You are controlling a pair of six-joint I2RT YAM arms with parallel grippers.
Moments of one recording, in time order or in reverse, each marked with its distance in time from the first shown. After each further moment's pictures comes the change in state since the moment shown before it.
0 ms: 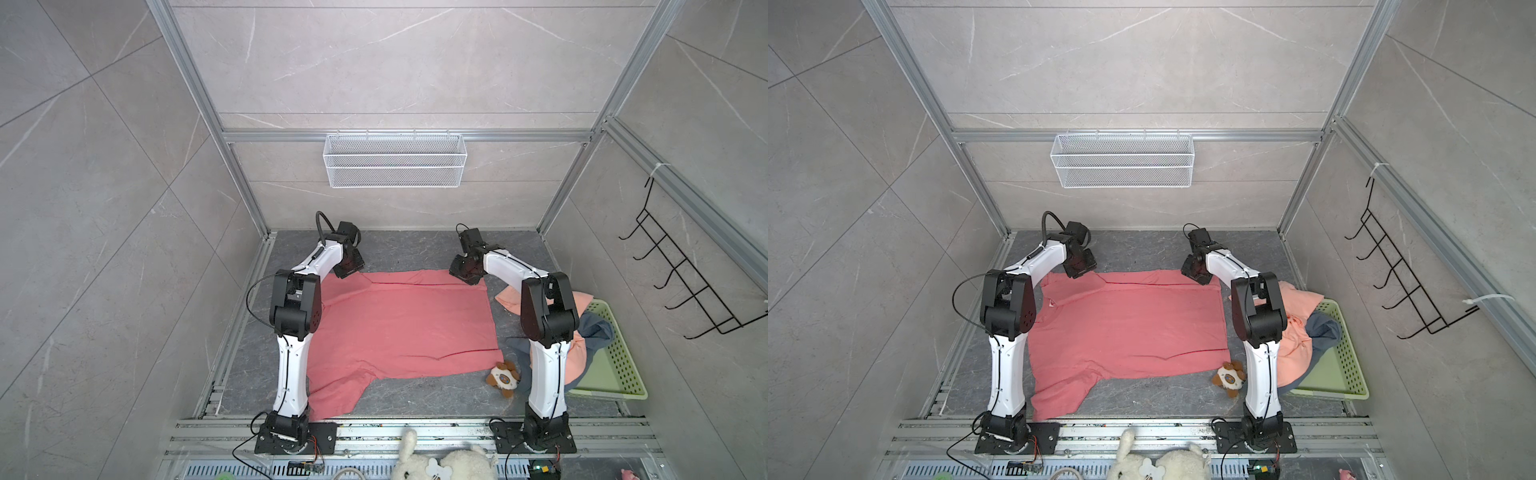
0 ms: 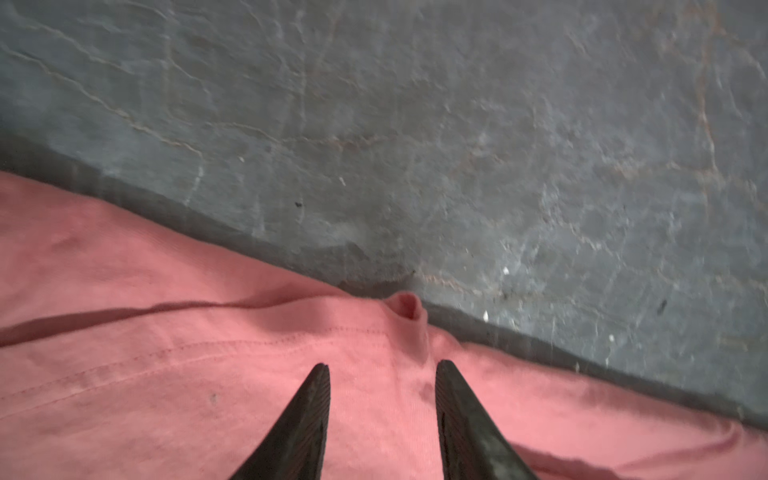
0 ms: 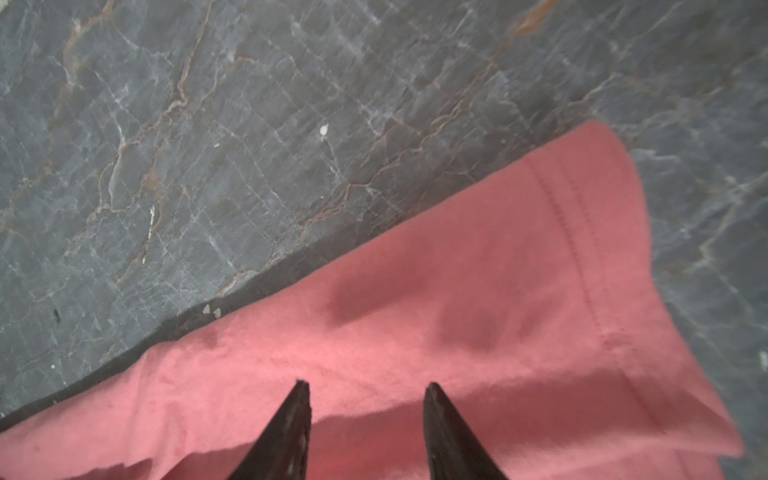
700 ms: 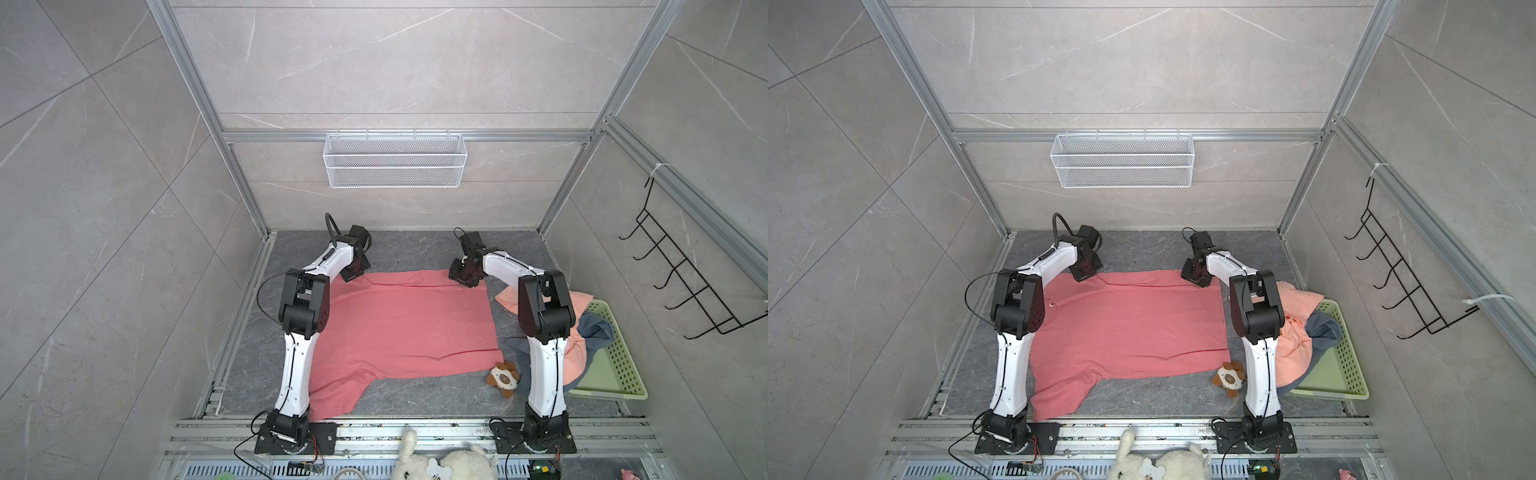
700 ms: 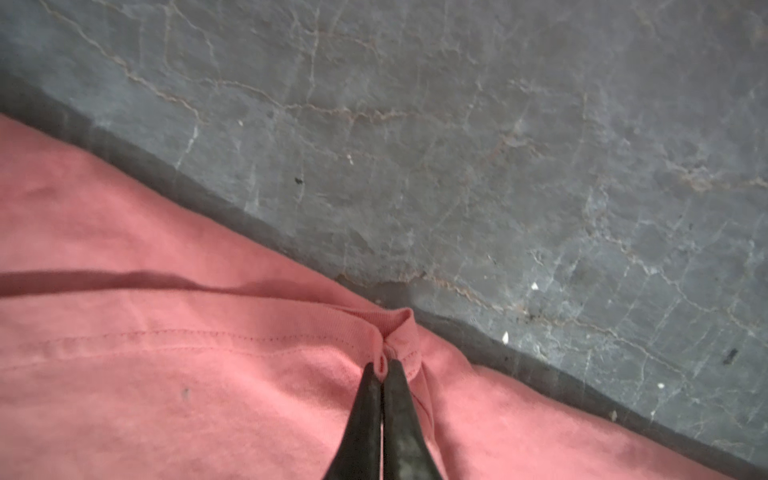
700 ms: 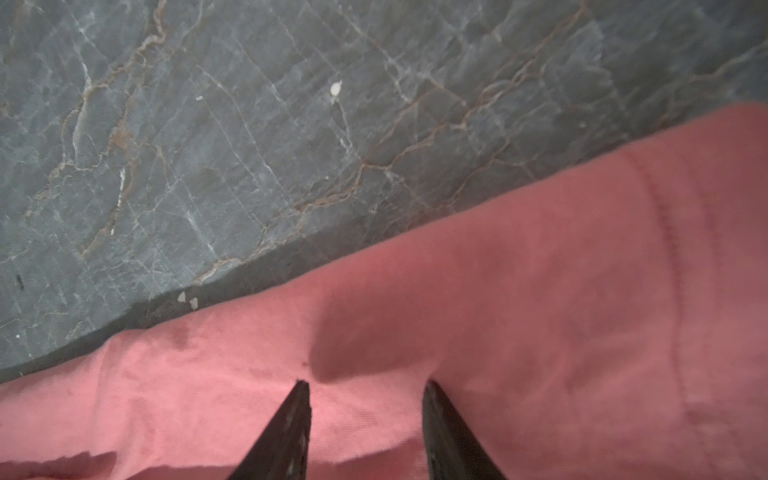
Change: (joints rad) left arm -0.077 0.027 0.015 -0.046 -0.130 -0.103; right arm -0.020 0.042 -0.005 0.031 -0.085 -0.093
